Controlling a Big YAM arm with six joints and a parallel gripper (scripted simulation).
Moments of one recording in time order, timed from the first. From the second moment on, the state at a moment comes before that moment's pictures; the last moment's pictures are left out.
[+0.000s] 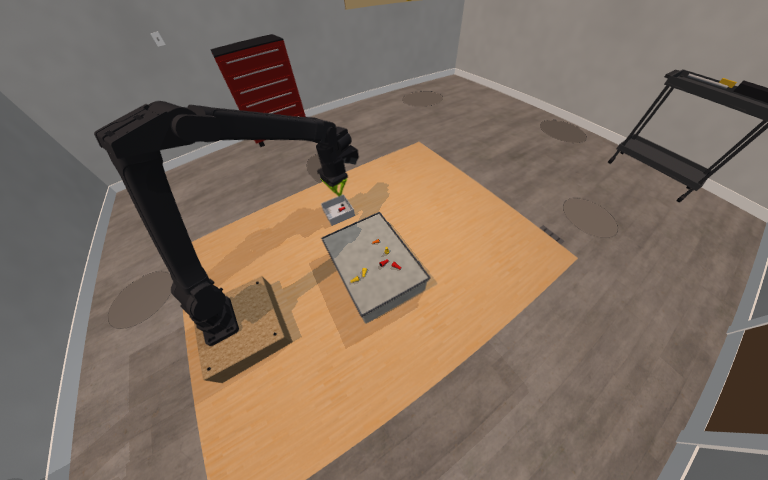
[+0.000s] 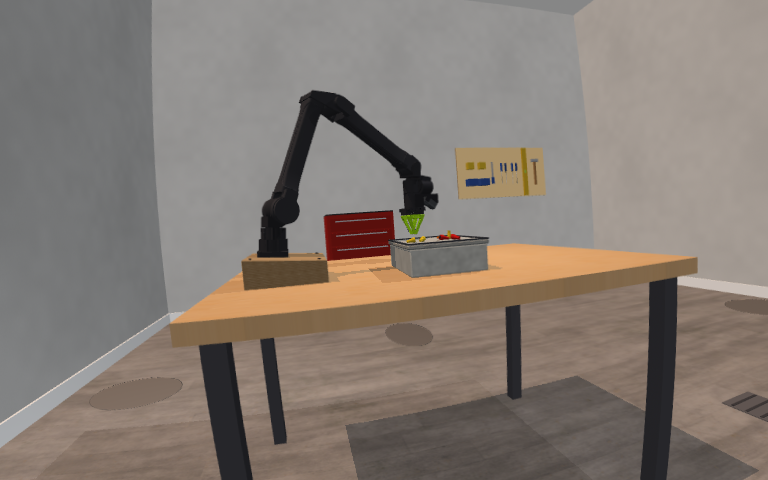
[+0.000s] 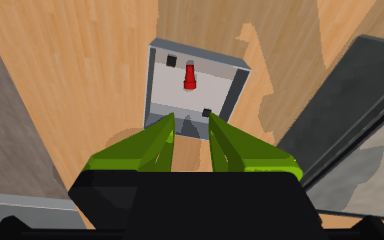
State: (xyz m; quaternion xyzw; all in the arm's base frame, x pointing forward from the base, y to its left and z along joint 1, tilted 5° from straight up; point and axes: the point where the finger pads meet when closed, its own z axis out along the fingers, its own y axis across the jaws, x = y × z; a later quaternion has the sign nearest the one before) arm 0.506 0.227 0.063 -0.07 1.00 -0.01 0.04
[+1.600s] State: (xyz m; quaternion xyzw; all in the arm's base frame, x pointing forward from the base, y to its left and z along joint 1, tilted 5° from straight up) arm 0.532 0.102 0.128 0.13 0.99 0.00 0.04
